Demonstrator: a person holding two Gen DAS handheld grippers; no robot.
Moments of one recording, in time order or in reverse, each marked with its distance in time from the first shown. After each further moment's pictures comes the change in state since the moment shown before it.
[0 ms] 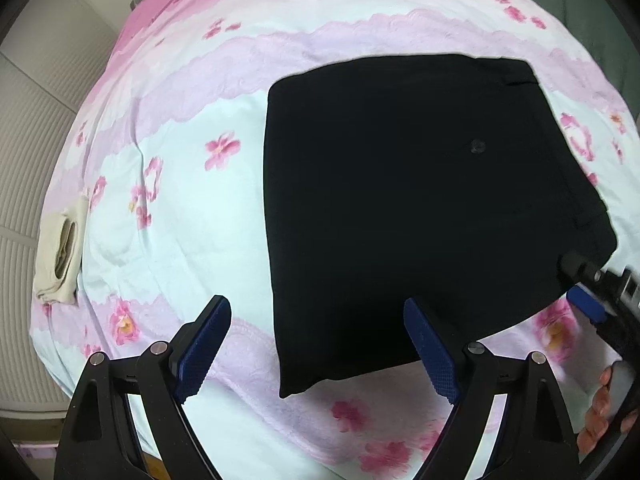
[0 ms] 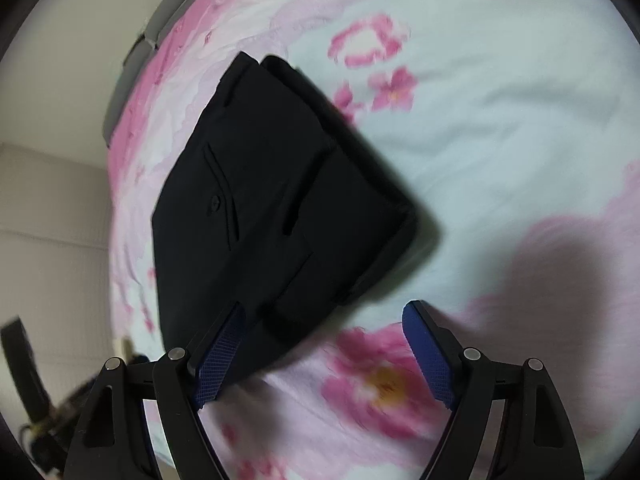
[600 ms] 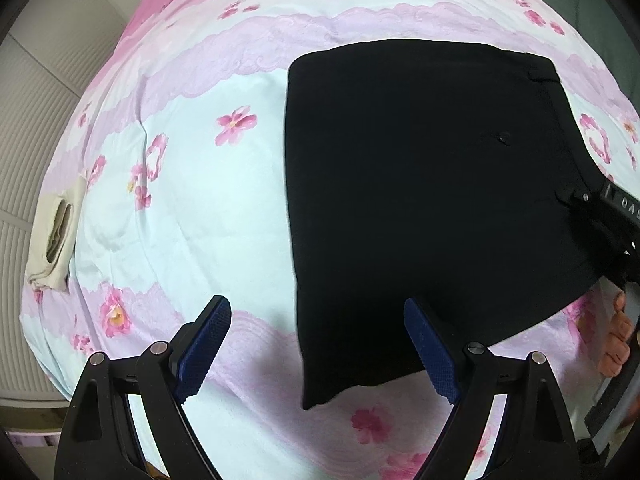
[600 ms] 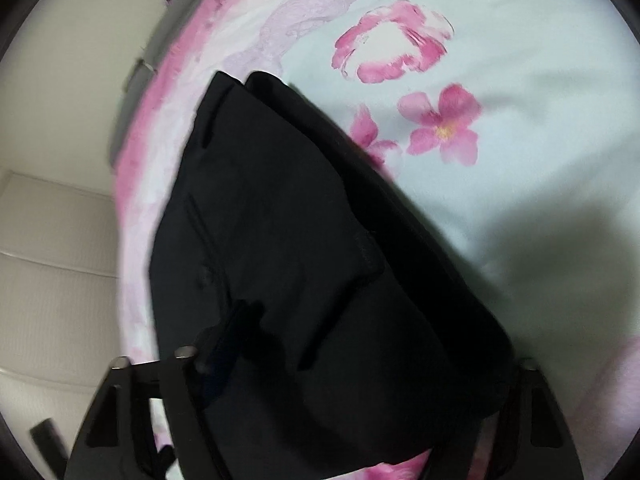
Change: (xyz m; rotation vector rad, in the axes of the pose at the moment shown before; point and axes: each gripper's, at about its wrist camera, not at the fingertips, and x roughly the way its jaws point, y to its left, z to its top) left arm 0.020 0.021 -0.011 -0.052 -0.011 -0.005; right arm 0.052 0.015 0.040 0.005 -0.070 -0.019
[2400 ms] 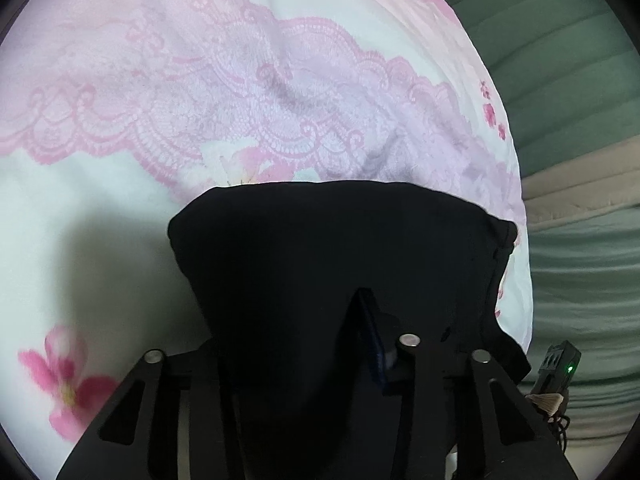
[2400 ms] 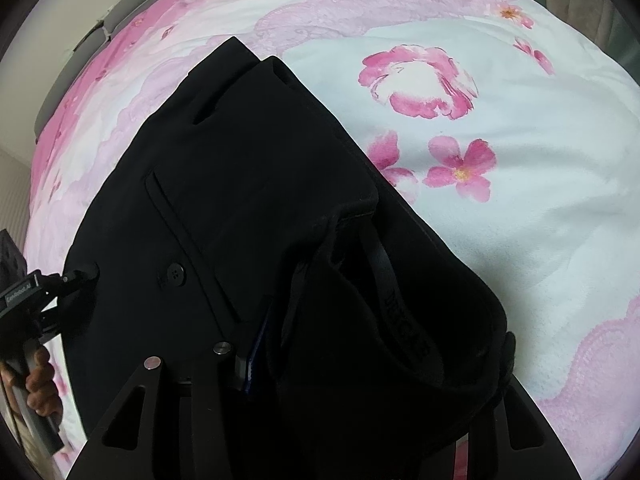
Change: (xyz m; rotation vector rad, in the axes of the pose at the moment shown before) left arm 0.133 0.055 0.174 -0.069 0.132 -0.812; right arm 0.020 0.051 0.008 -0.098 -0.069 -0.371
